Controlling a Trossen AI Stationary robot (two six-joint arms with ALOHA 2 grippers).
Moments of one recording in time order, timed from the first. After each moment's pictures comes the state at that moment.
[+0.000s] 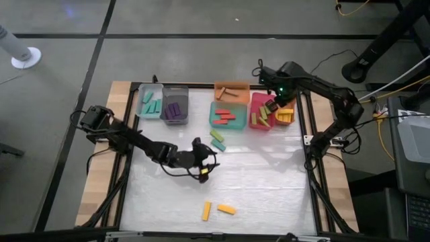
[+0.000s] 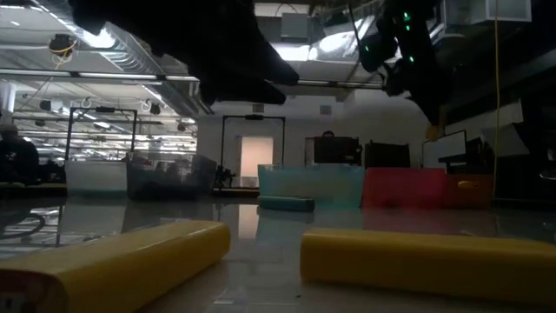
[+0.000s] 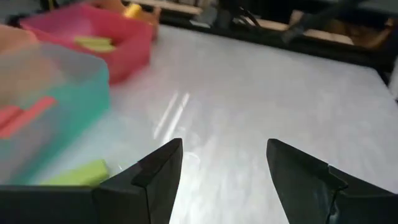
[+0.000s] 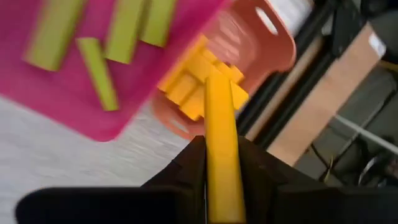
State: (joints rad) left arm -0.32 1.63 0.82 0.36 -0.50 -0.34; right arm -0.65 1.61 1.47 -1.57 0.22 0.36
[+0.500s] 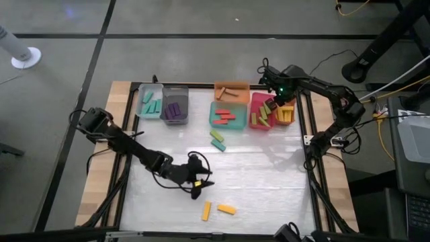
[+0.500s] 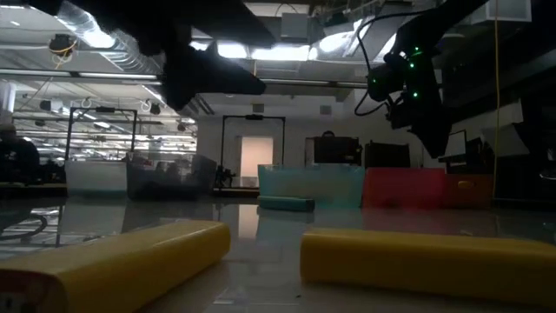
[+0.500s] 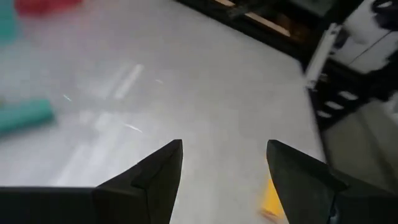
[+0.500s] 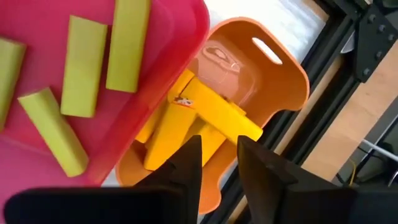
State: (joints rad) left arm -0.47 1.63 0.82 0.32 -0.44 -0.63; right arm -0.80 1.61 1.24 -1.26 0.23 0.26
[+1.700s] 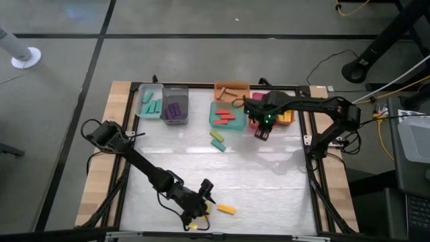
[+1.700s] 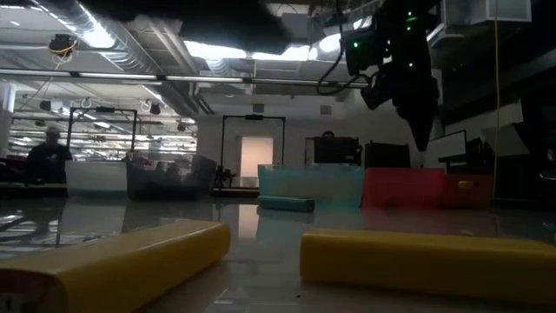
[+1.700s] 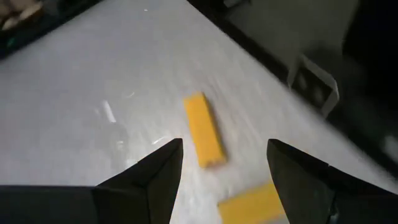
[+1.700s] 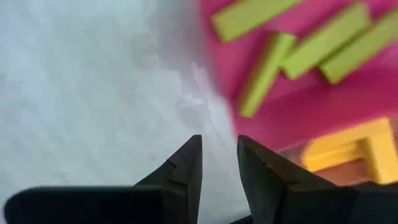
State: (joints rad) left arm -0.61 1.86 1.14 0.06 -0.23 0.13; right arm -0.32 1.61 1.24 -1.26 0.05 0.15
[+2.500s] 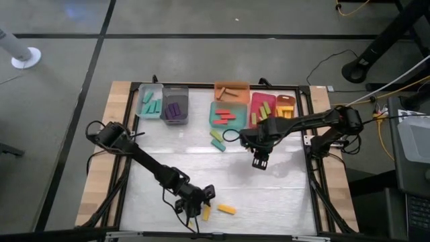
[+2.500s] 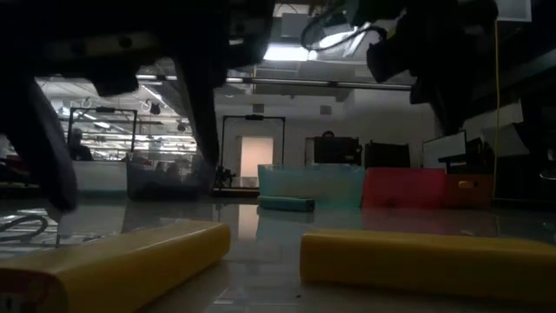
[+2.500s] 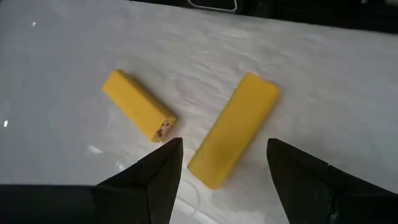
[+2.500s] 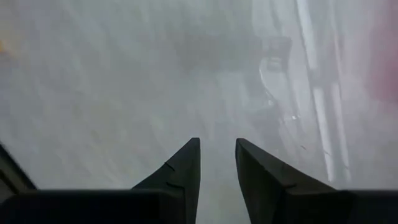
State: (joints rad) left arm -0.55 1.91 1.14 -0.09 0.00 0.70; right arm 0.07 1.61 1.25 -1.18 -0.21 0.39
